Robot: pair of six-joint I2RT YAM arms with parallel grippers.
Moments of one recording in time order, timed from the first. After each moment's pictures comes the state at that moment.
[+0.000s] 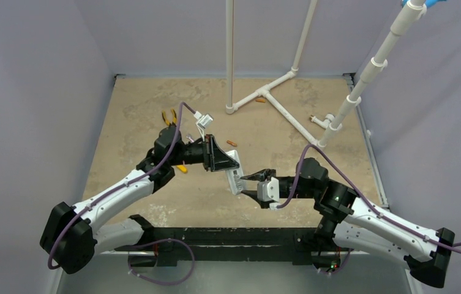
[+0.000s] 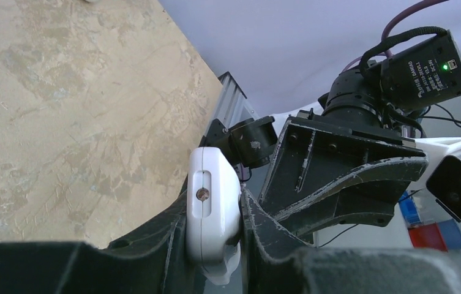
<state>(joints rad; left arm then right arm) -0.63 1.10 0.67 0.33 0.76 -0.83 0.98 0.72 0.65 -0.15 -0.47 -0.67</state>
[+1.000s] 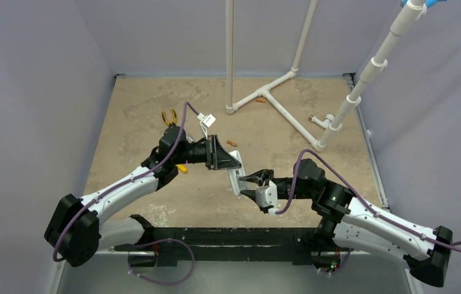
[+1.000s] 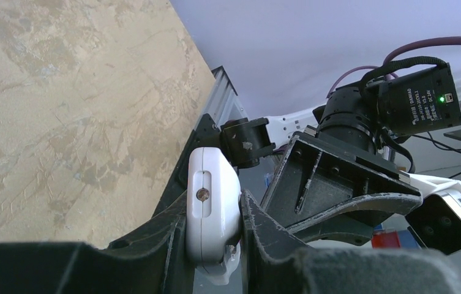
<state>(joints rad) -0.63 1.17 0.67 0.35 0.77 -0.95 0.98 0.73 0.62 -0.12 -0.49 -0.78</state>
